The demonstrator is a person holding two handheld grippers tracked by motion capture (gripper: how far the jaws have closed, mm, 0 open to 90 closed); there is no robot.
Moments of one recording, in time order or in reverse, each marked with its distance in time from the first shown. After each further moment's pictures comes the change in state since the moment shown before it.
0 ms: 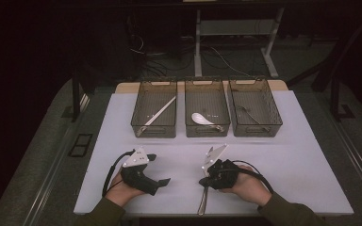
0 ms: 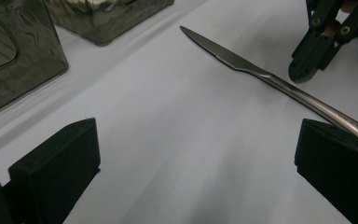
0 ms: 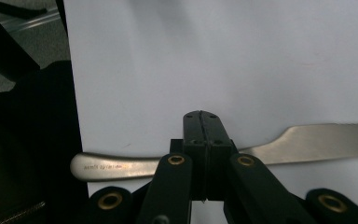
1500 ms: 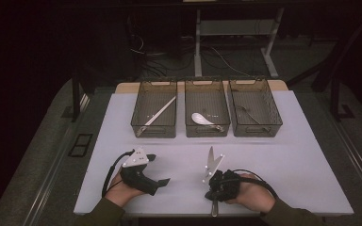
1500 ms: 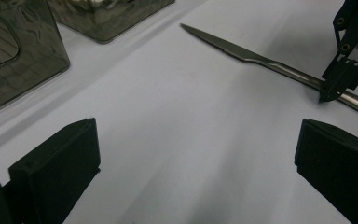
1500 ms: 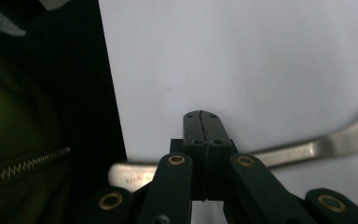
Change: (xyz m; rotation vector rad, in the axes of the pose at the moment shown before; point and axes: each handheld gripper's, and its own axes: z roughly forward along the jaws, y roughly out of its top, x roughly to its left) left arm 0.001 -0.001 -0.001 0.003 0.002 0.000; right arm 0.017 -0.014 0.001 0.173 0.029 -0.045
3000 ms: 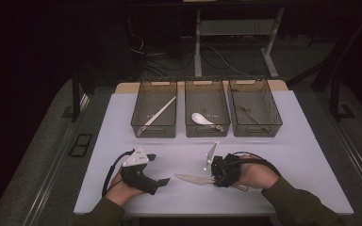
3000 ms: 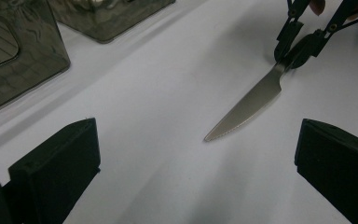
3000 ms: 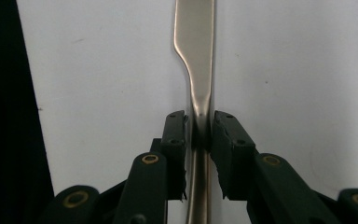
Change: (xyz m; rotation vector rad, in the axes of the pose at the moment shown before) left arm 0.001 0.000 0.001 0.000 -0.001 -0.005; right arm -0.039 0.016 -0.011 0.204 -0.078 -0.112
